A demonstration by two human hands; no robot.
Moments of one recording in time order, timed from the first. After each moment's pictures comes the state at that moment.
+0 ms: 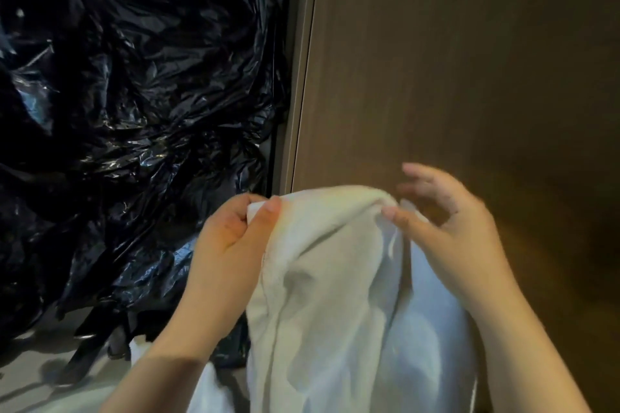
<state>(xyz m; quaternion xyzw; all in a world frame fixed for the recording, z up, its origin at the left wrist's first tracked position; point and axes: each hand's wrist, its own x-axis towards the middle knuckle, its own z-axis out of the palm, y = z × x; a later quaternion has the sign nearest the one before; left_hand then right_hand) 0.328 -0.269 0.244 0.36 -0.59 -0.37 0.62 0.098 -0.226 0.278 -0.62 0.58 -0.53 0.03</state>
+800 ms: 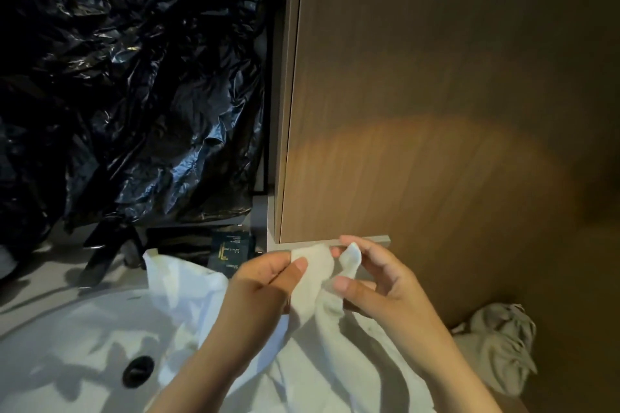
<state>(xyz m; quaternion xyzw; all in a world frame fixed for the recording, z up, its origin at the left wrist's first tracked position) 0.313 -0.220 0.118 0.46 -0.53 -0.59 0.41 0.138 -0.176 0.121 -0.47 0.53 -0.49 0.51</state>
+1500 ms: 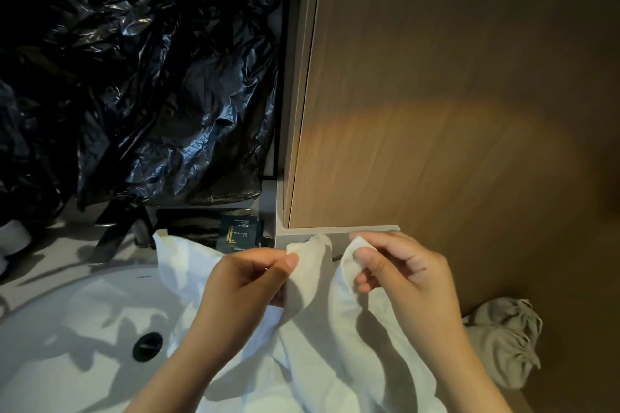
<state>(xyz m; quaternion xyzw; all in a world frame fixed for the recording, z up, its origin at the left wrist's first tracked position) 0.339 -0.213 0.109 0.47 -0.60 -0.48 0.44 0.147 -0.173 0.128 -0.54 0.54 -0.56 0.32</state>
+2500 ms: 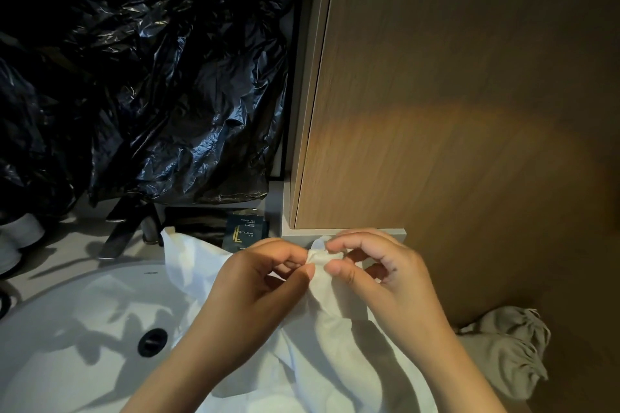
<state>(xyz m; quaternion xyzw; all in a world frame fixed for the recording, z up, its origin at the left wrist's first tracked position) 0.344 -0.202 0.128 0.40 -0.69 -0.42 0.43 0.158 -0.184 0.131 -0.65 0.55 -0.45 0.28</state>
